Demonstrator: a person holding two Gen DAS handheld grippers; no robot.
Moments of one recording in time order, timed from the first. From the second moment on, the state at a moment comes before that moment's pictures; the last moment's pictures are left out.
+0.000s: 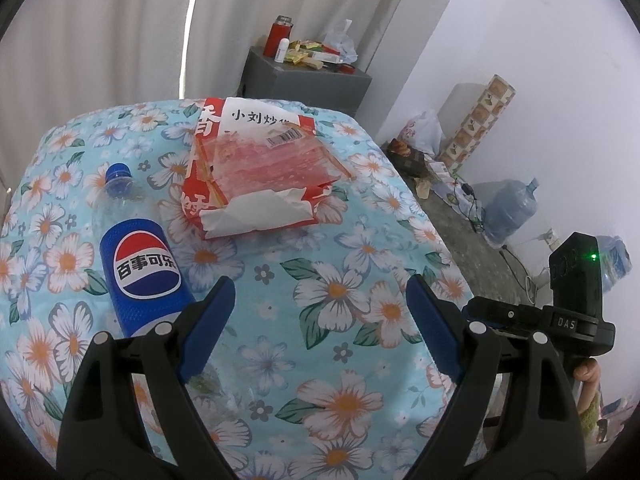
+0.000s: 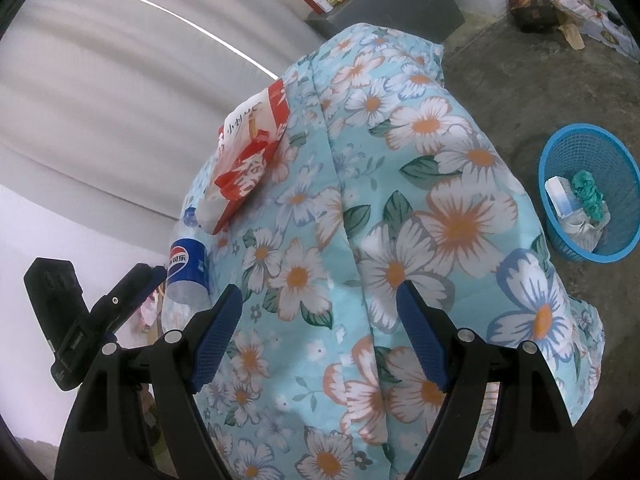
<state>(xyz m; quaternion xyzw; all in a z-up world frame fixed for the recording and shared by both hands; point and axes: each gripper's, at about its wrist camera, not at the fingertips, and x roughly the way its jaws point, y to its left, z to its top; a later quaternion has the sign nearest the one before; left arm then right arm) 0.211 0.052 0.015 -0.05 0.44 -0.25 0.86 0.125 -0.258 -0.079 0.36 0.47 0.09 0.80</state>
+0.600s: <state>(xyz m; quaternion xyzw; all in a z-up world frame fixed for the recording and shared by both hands) 0.209 0.051 0.017 -0.06 0.43 -0.25 0.86 0.123 -0.256 -0.076 0.36 0.46 0.09 0.81</state>
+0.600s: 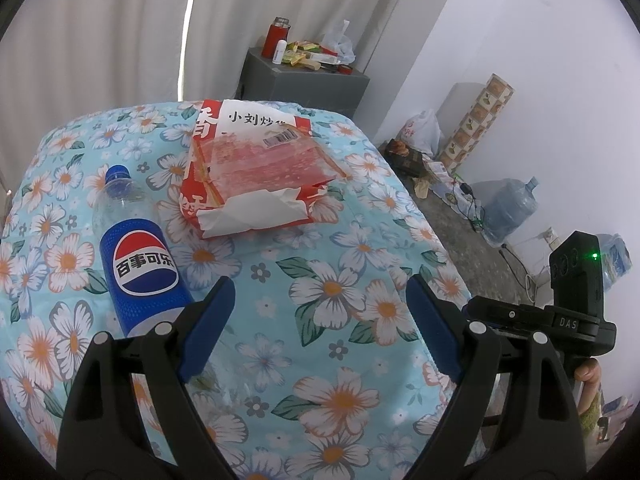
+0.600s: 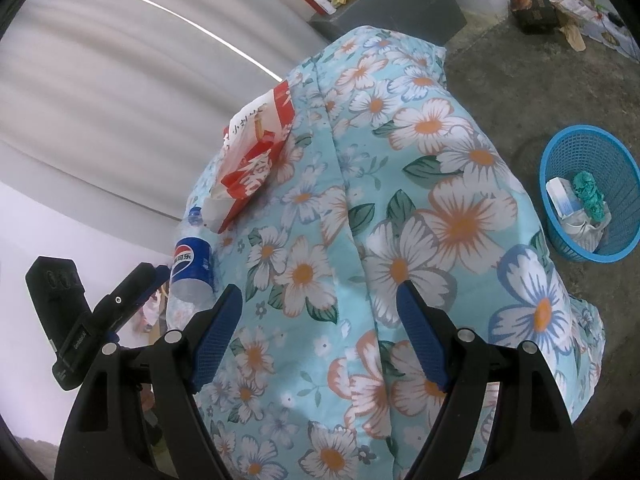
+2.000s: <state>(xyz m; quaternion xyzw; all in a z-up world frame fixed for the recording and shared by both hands) 0.204 0.072 0.027 -0.06 0.42 -0.22 0.88 0.128 -0.266 -0.080 0.40 0.45 0.12 0.79</state>
